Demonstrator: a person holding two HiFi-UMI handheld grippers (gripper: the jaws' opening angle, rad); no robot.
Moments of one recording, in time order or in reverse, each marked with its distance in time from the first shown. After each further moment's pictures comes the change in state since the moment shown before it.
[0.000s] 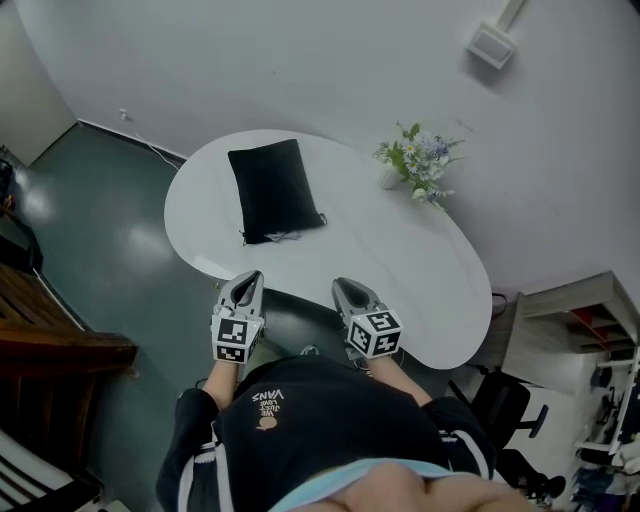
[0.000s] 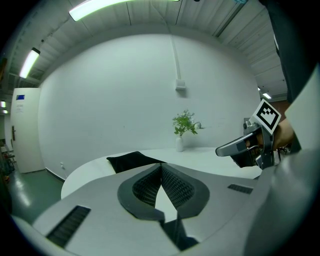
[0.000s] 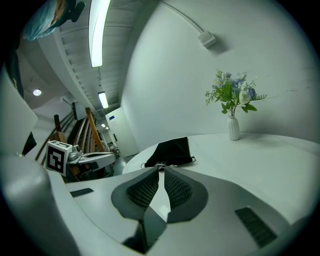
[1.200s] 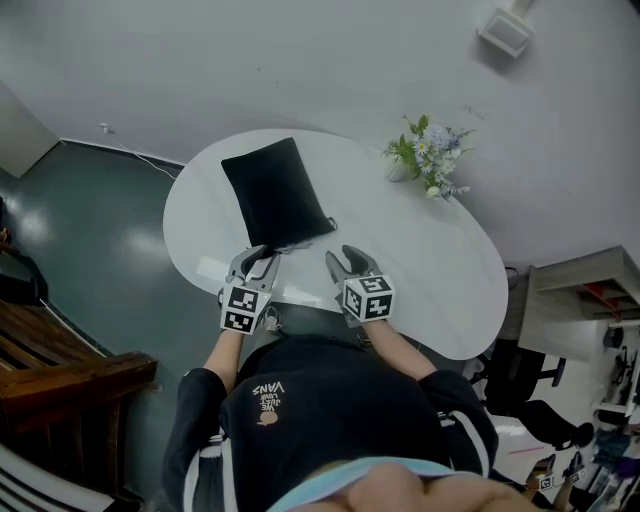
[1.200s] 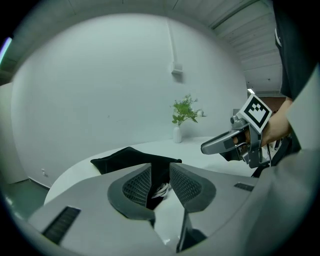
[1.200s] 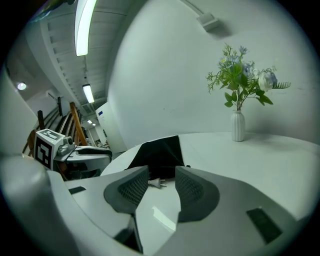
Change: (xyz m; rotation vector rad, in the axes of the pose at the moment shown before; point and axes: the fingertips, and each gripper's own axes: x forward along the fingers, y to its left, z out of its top) left arm 0.107 0.062 -0.003 0.089 0.119 -0.201; right arm 0.121 -0.038 0.028 0.024 0.042 -0.142
